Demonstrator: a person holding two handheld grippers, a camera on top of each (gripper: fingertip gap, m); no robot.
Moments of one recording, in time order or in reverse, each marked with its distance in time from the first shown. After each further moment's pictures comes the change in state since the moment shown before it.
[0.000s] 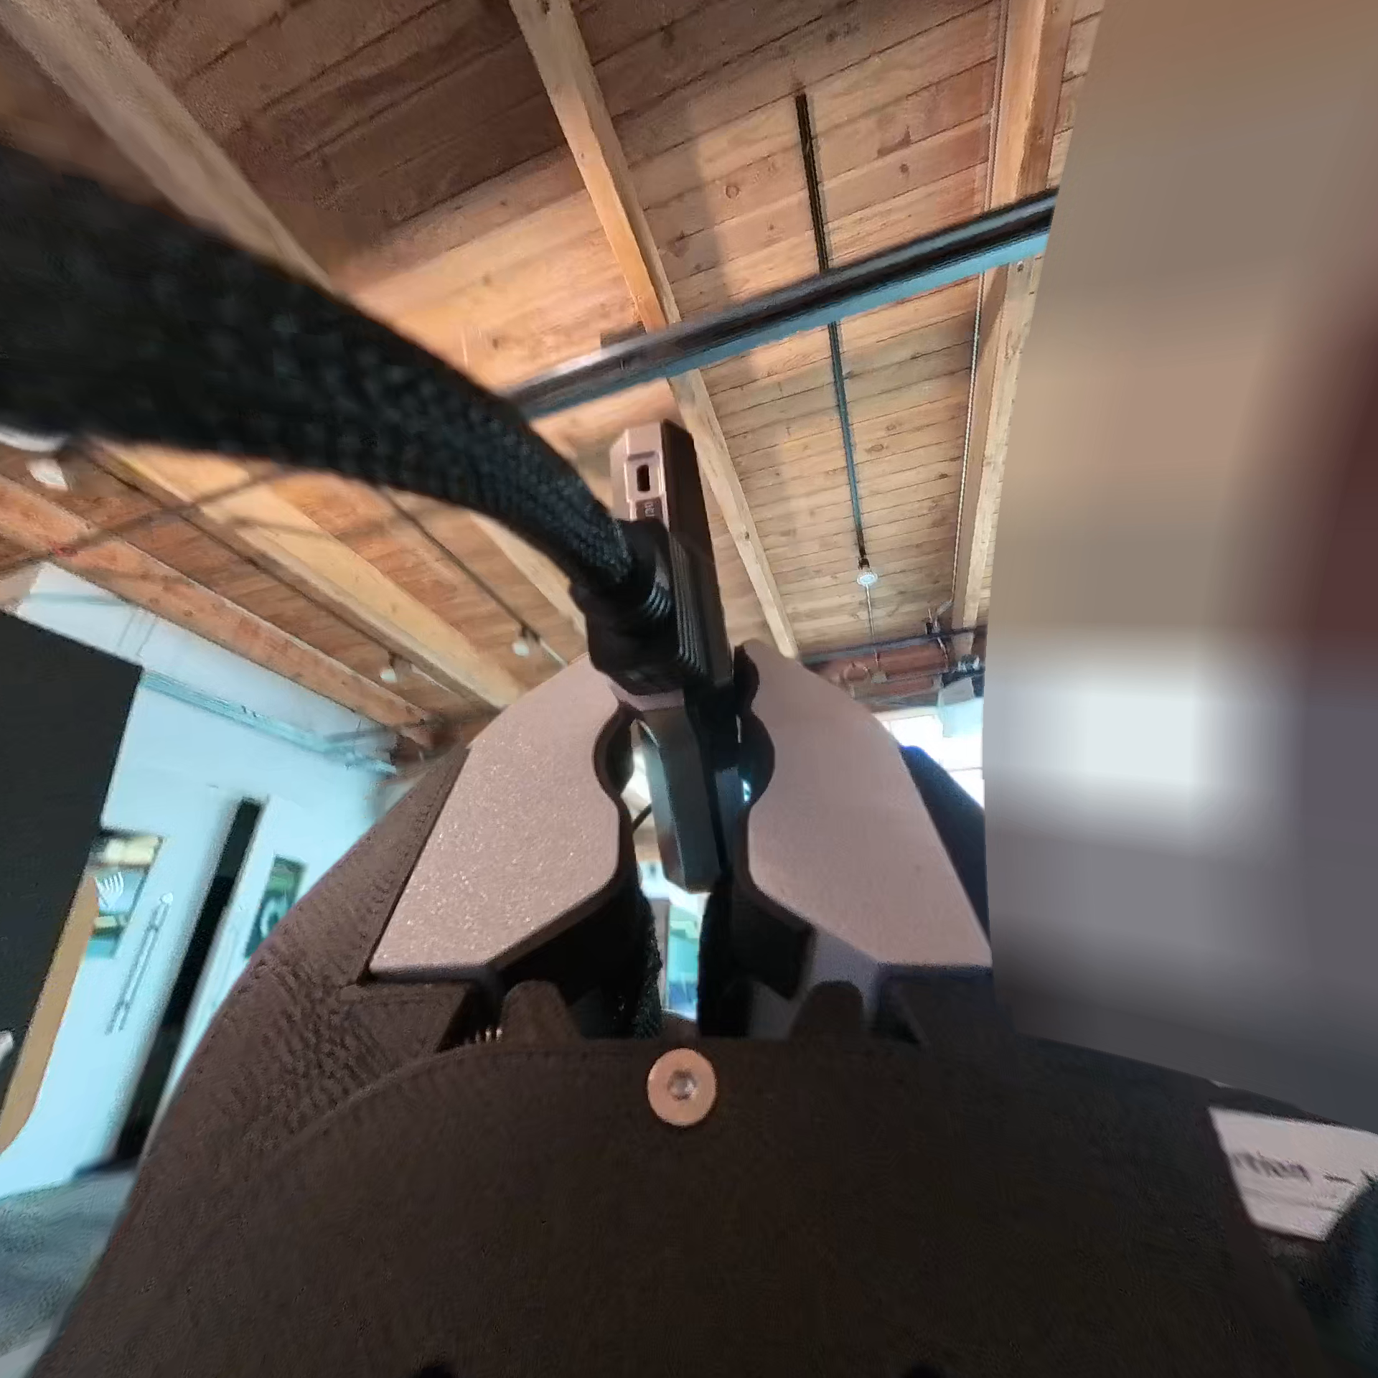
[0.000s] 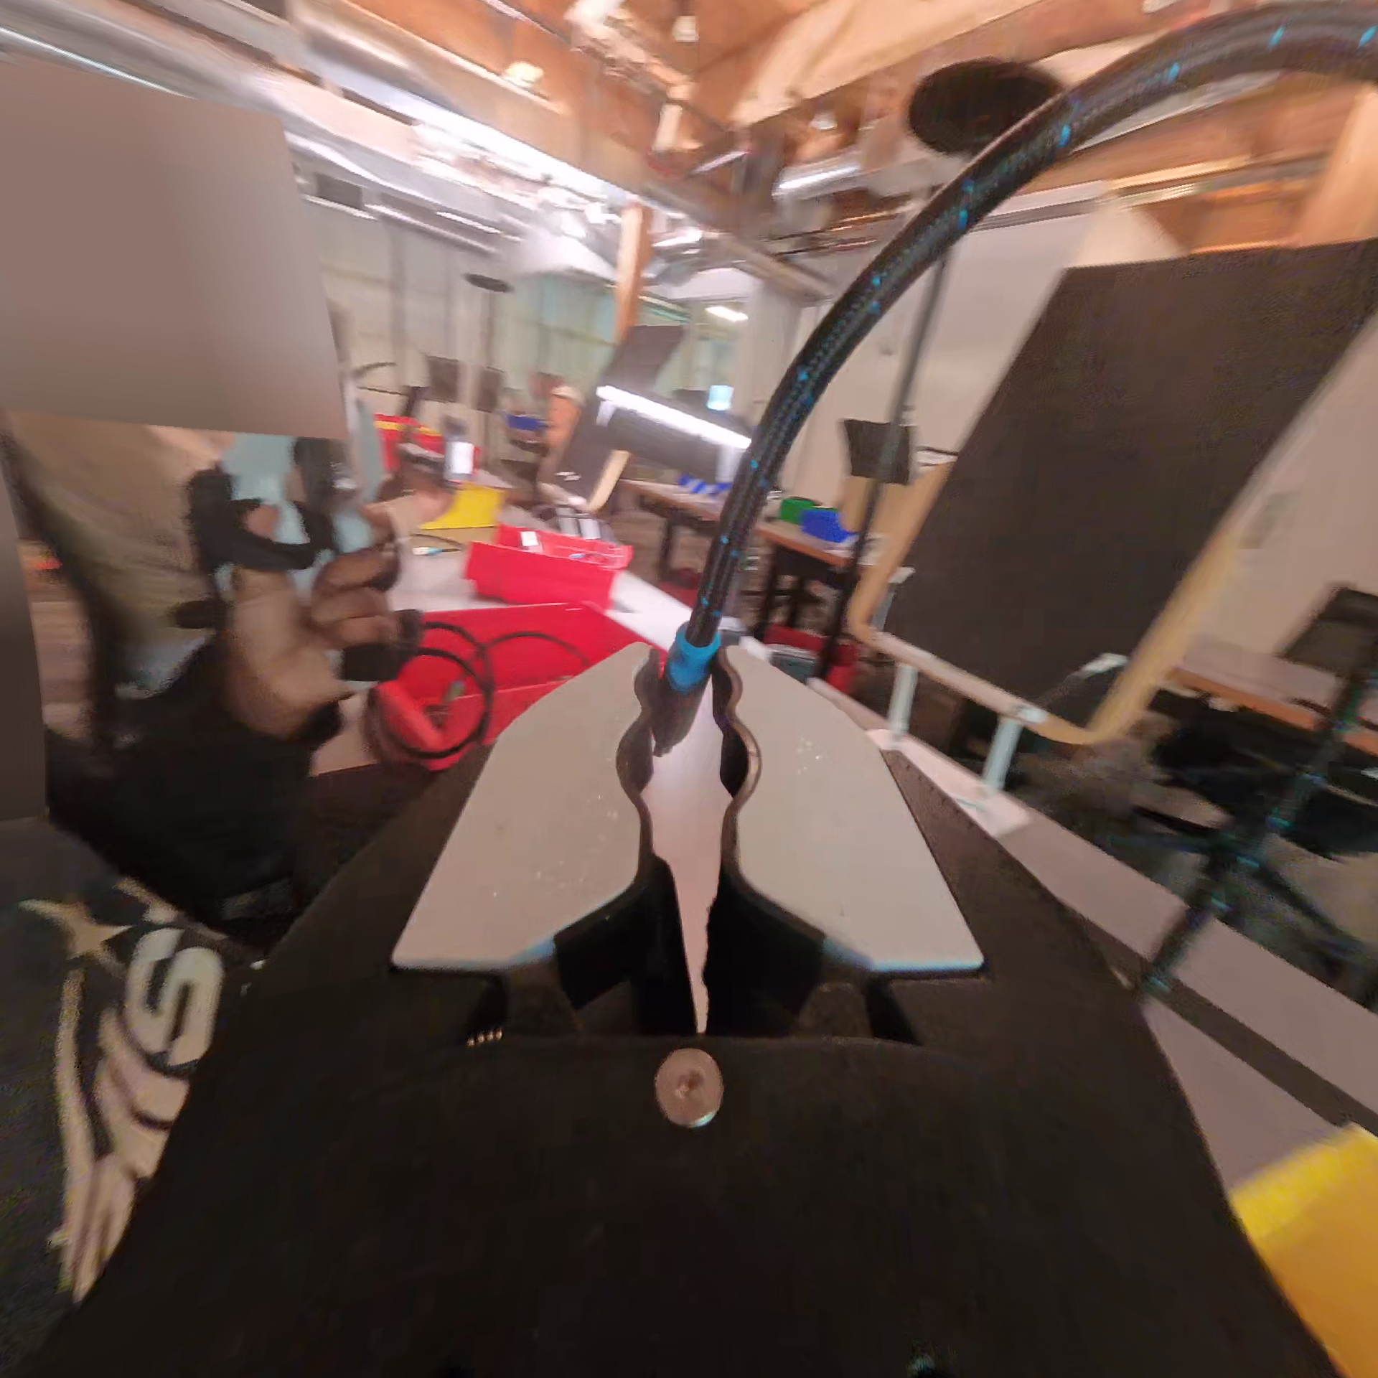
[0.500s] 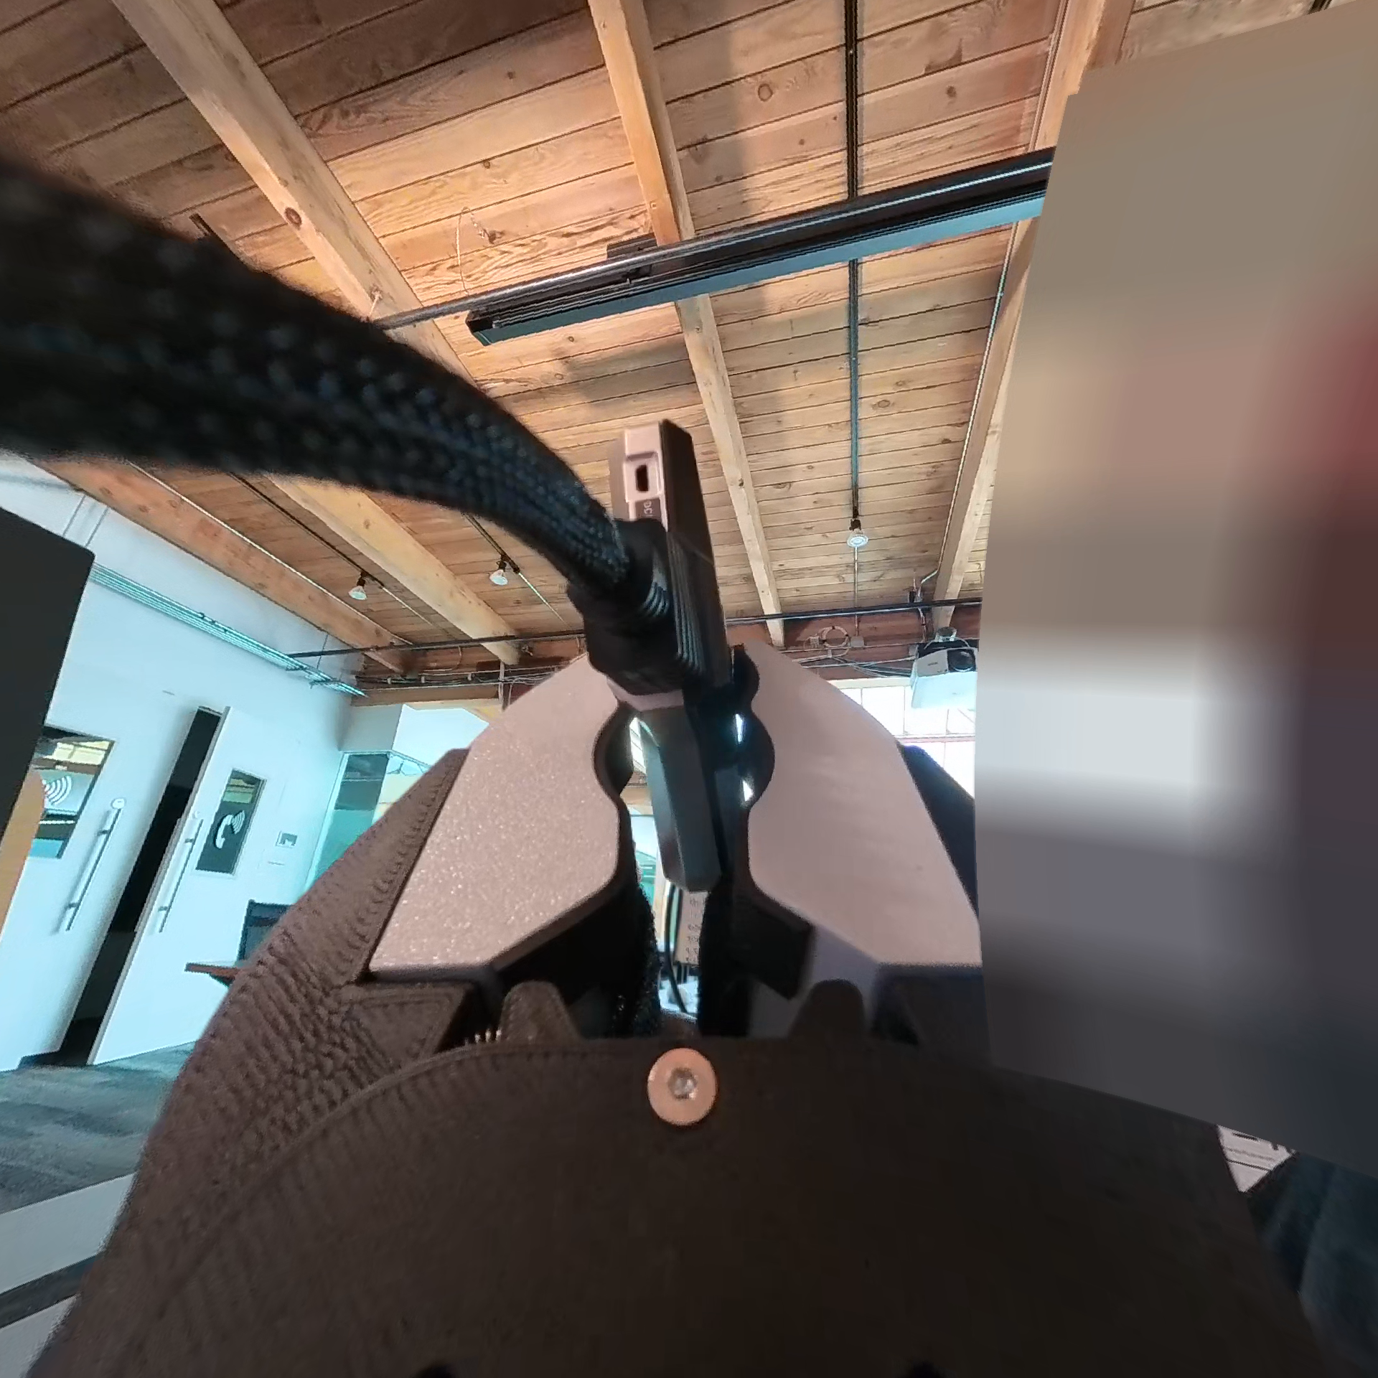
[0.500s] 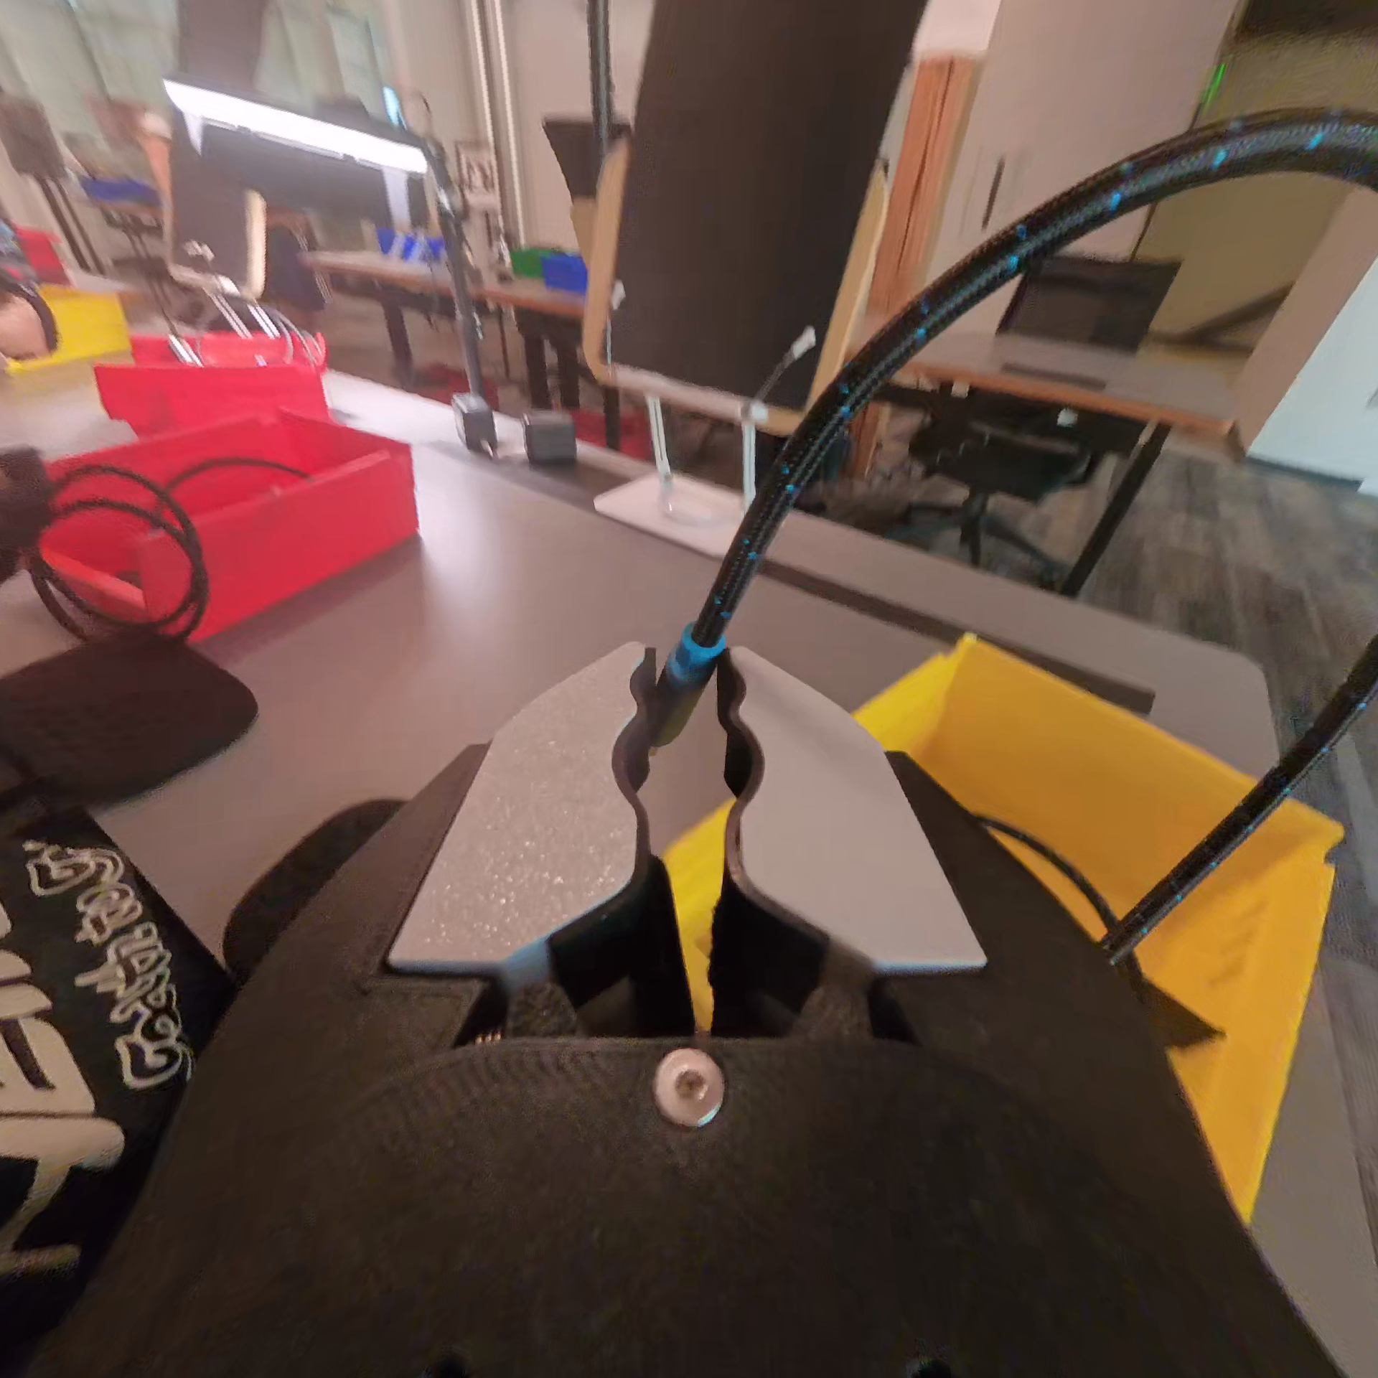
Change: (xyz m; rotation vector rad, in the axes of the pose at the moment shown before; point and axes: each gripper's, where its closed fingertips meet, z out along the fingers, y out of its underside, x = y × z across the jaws) left arm -0.008 0.024 0.003 -0.073 -0.011 -0.090; right arm 0.089 0.065 -0.106 -0.332 0.376 0.110
